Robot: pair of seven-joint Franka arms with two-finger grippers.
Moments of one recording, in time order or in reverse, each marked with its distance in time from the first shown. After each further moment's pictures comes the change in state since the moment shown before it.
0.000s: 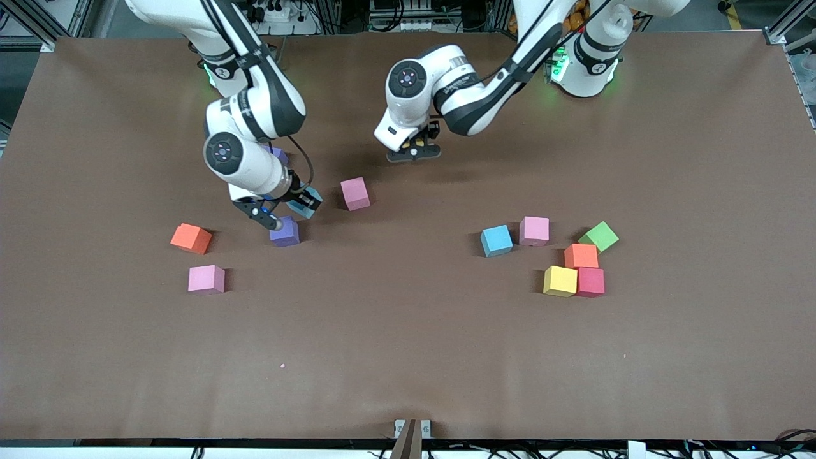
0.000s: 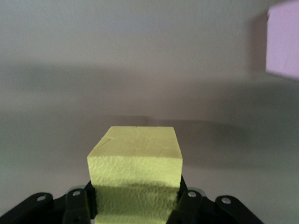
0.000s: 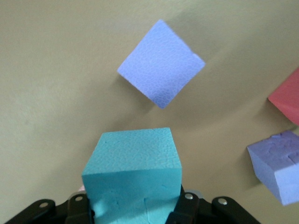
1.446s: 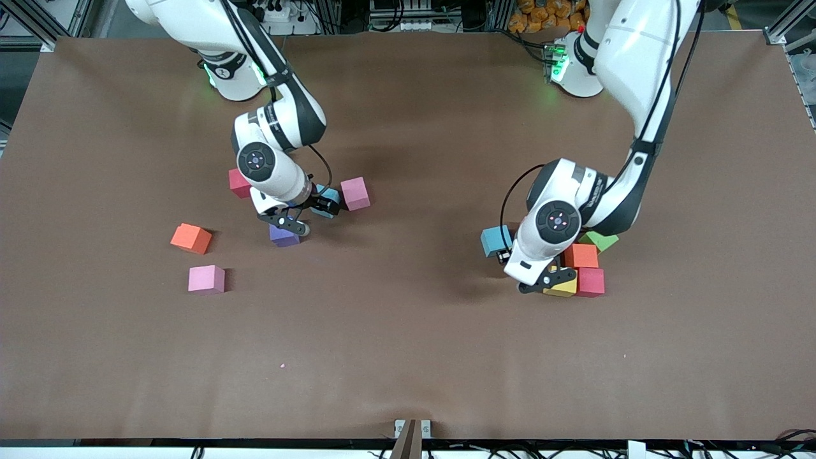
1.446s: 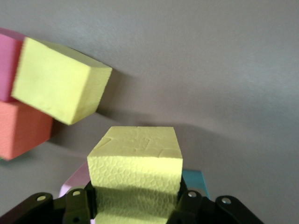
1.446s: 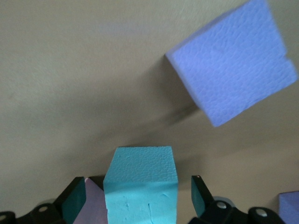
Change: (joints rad) left arm 0.170 0.055 0.486 0.242 0.011 -0.112 0.453; right arm 0.064 0.151 0.016 0.017 -0.016 0.135 -0.230
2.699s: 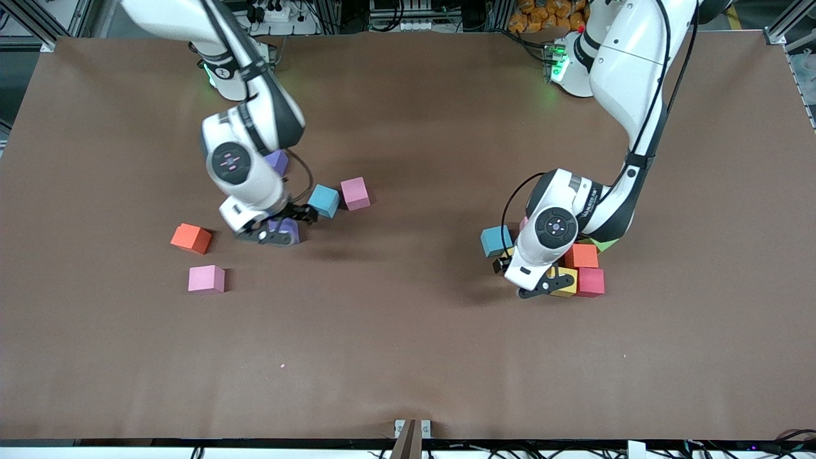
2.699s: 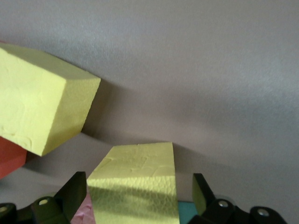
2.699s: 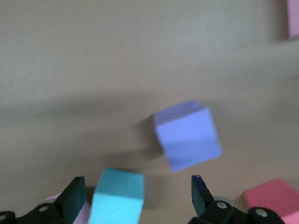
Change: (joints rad) left arm 0.002 0.095 0.013 -0.020 0.013 0.134 0.004; right arm -0.055 -0.067 -0.001 0.102 -0.218 -0.147 -0.088
